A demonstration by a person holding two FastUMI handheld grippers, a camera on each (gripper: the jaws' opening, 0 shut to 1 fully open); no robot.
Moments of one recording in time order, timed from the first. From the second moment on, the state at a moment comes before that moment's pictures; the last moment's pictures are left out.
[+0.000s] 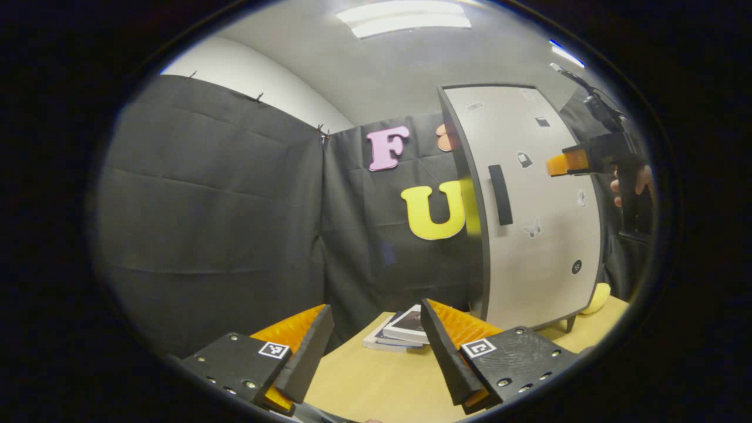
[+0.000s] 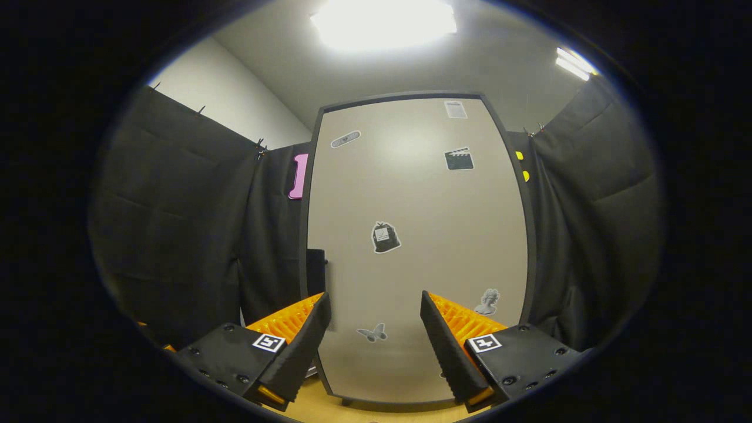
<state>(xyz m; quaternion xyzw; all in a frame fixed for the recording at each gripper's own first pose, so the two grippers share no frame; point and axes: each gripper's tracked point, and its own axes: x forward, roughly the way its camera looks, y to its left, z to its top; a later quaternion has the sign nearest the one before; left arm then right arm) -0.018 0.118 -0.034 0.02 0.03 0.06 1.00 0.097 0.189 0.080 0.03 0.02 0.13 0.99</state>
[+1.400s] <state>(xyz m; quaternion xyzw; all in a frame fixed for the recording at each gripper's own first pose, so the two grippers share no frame) -0.032 0.225 -0.077 0.02 0.07 0.12 0.99 0.192 0.302 0.021 0.05 0.13 0.11 0.98</state>
